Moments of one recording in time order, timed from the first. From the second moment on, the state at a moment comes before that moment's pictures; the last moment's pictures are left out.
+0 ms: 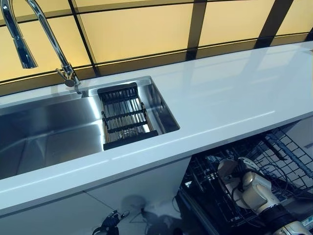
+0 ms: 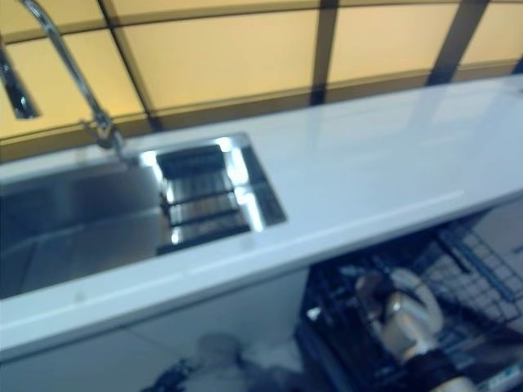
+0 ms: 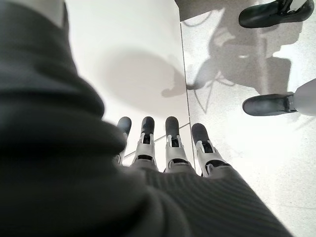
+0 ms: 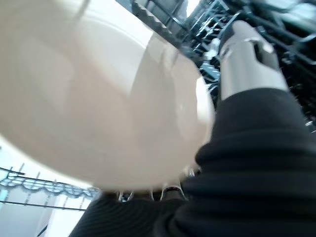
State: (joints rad) left arm -0.01 0.21 -0.19 1.05 -0.40 -0.09 0.02; right arm -0.19 -0.65 0.28 0.12 -0.58 0.73 0.25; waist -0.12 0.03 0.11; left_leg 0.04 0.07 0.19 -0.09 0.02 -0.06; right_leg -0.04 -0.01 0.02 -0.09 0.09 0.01
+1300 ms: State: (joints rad) left arm 0.00 0.27 -0.08 1.19 -0.42 0.00 0.06; right arm -0.15 -1.01 -0.06 0.35 -0.22 0.64 0.22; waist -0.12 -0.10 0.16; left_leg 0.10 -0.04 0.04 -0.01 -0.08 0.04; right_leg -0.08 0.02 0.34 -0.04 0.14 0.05
